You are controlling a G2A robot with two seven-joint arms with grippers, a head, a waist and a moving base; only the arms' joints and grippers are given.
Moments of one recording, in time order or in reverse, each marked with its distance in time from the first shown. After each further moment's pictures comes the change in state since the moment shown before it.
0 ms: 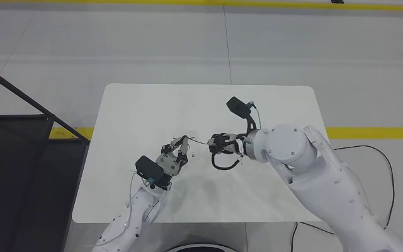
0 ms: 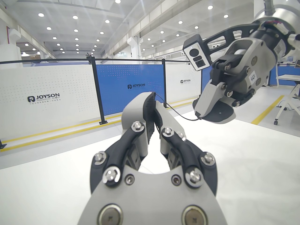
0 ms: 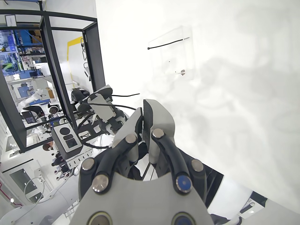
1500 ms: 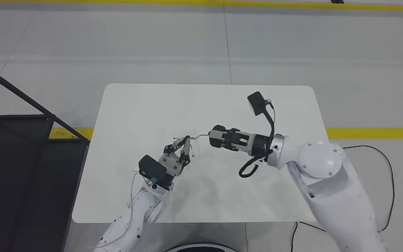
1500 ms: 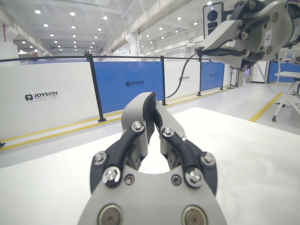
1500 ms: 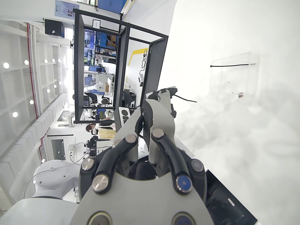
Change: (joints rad) left arm 0.010 -0.017 -0.009 -0.015 0.025 -0.014 -0.037; right arm -0.248 0.020 0.247 -0.089 0.279 -0.407 -0.158
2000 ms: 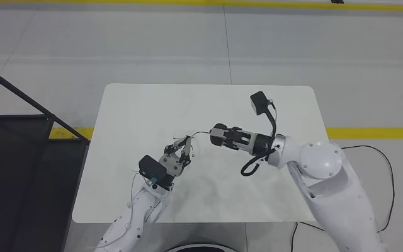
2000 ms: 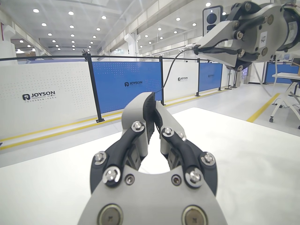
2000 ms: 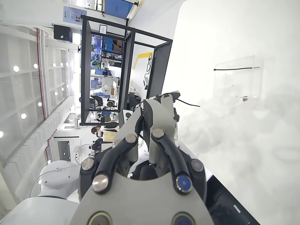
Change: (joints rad) left arm 0.003 -0.006 -0.004 -0.001 -0.007 -0.020 0.003; right arm -0.008 -0.001 0.002 0.013 0.017 -0.010 -0.022
